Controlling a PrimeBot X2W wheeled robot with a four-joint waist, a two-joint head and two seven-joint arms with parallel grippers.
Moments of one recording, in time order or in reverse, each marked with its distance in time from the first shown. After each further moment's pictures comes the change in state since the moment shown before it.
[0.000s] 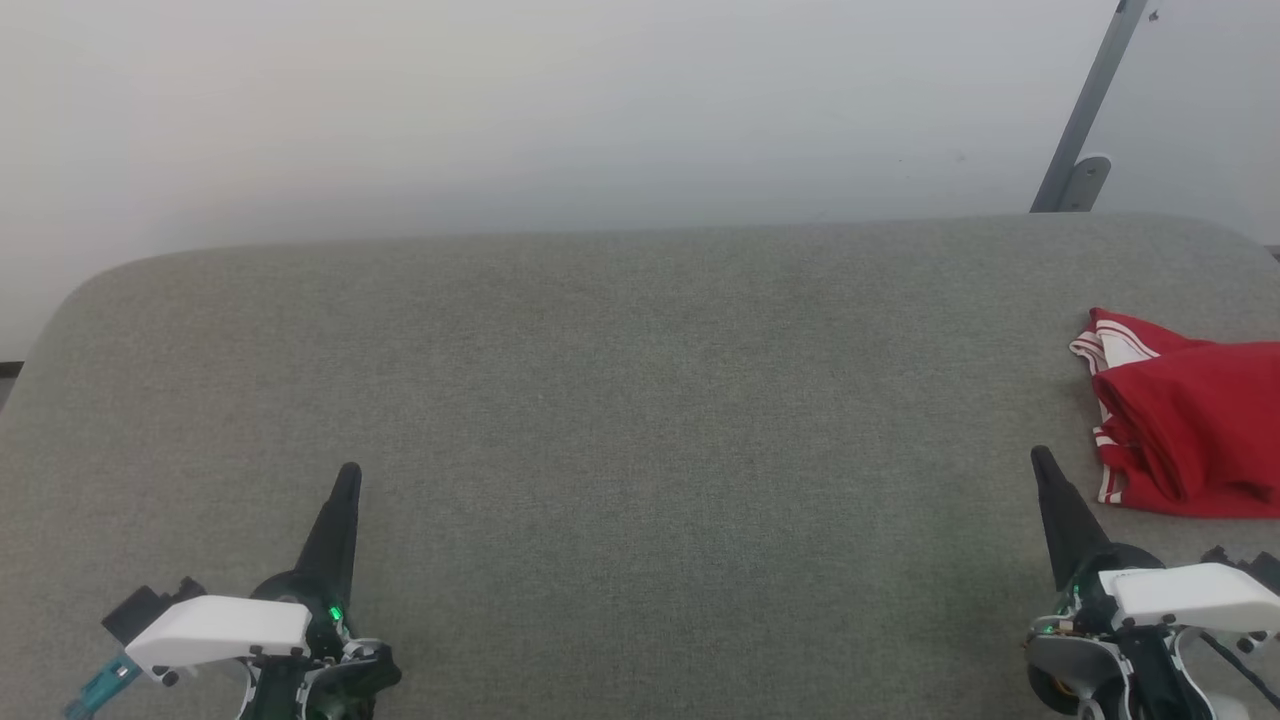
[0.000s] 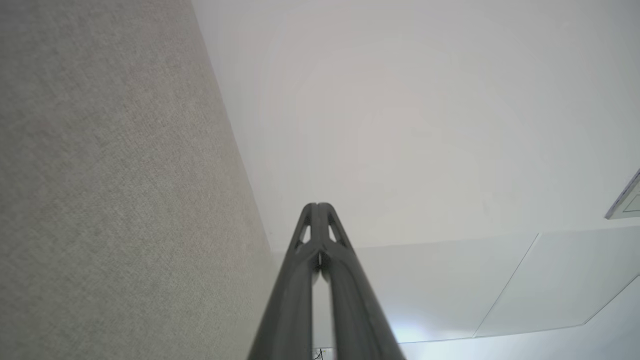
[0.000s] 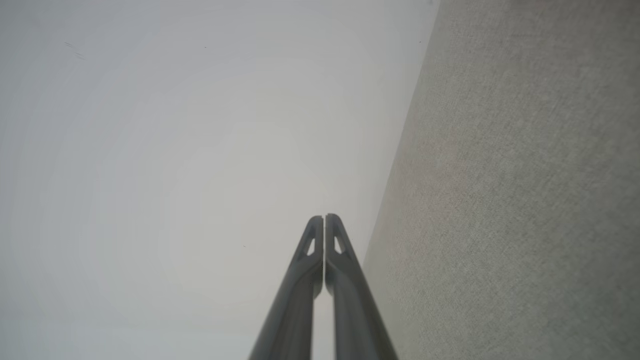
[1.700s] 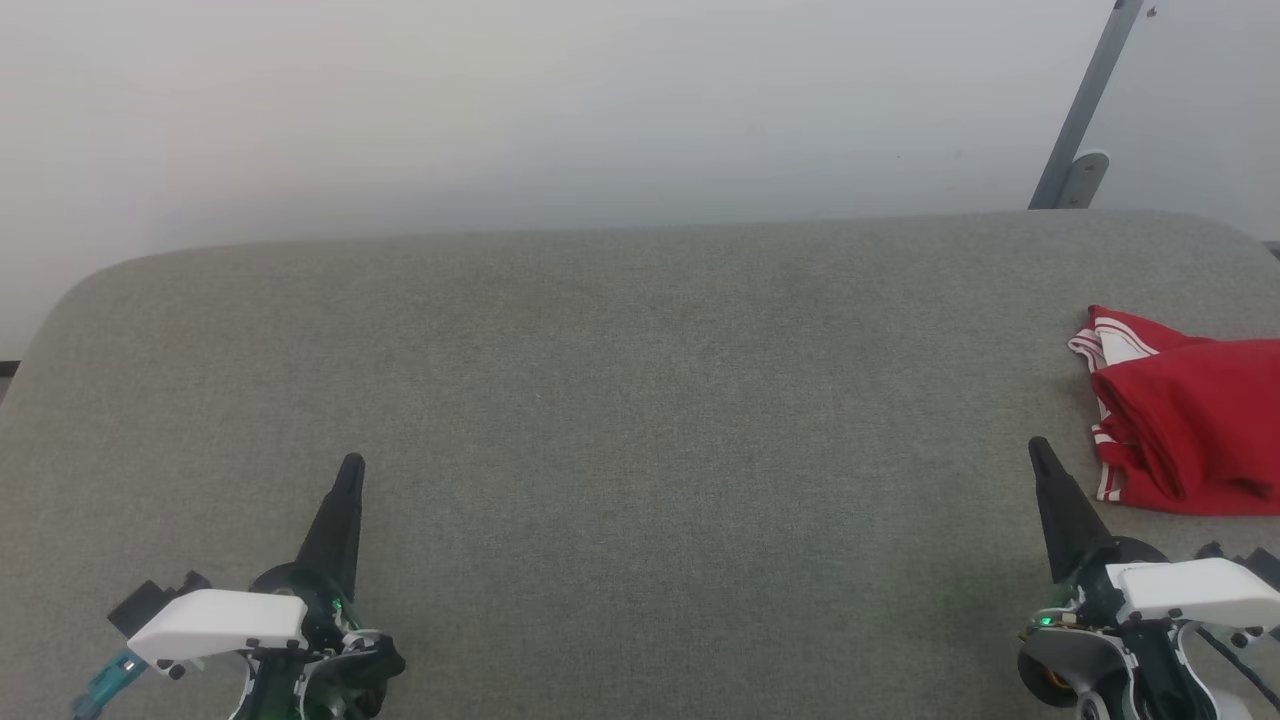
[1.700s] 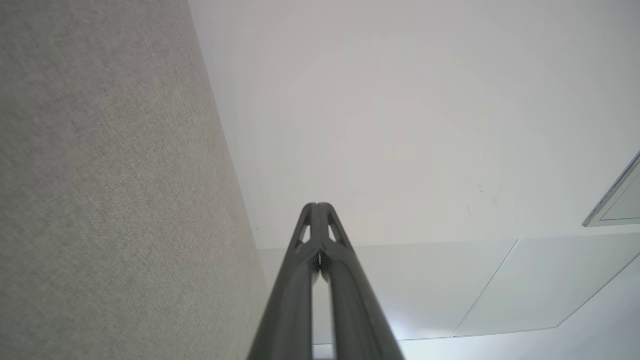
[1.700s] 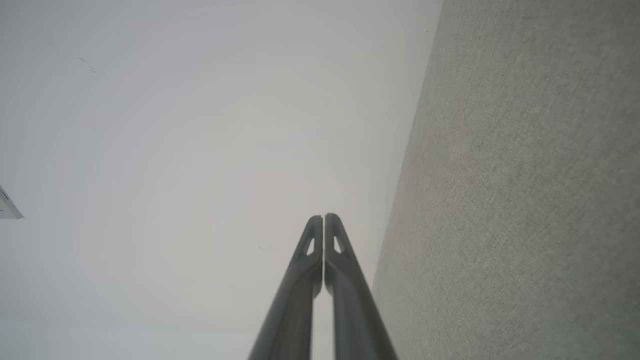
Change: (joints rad) left arm -0.013 -0.007 0.002 -0.002 -0.061 0.000 0.018; right arm -0.009 0.000 0.003 -0.006 0.075 0.000 0.017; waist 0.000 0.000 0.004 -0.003
